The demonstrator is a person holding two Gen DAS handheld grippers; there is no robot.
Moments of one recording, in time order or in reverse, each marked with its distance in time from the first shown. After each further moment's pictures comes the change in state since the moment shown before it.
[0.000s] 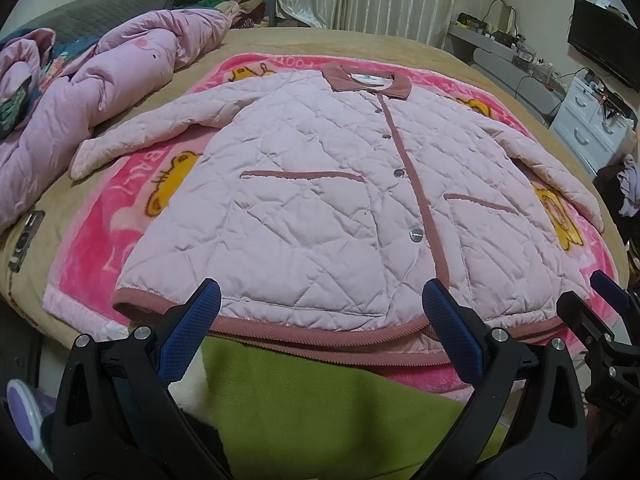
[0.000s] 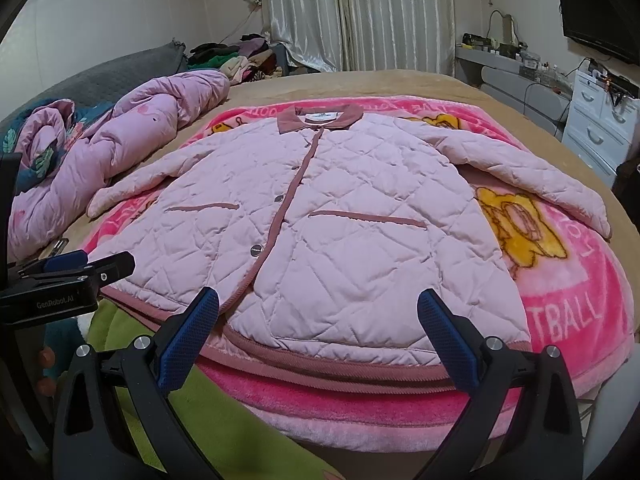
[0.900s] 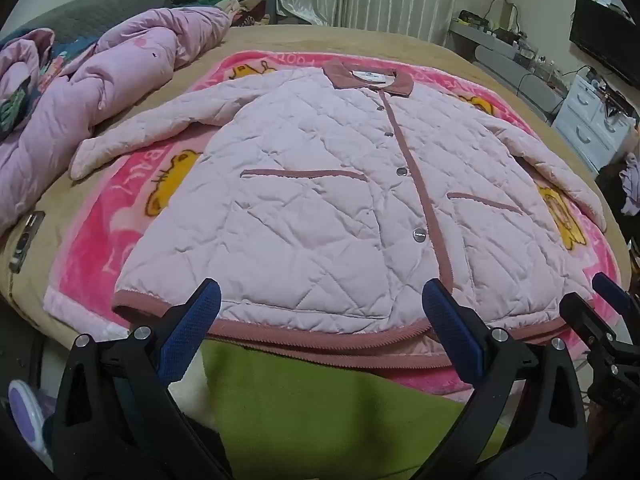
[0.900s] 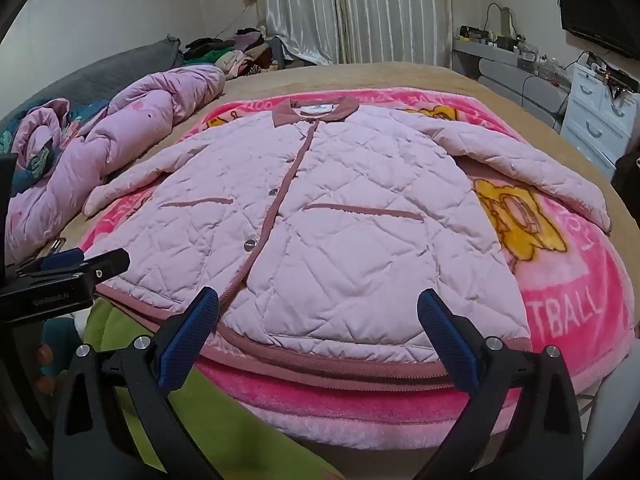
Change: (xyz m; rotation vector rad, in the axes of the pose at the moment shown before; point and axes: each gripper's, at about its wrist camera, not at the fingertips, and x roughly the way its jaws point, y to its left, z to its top) left arm 0.008 0.002 -0.002 0.000 0.000 0.004; right arm 0.006 -0.006 -0.002 0.006 0.035 -0.010
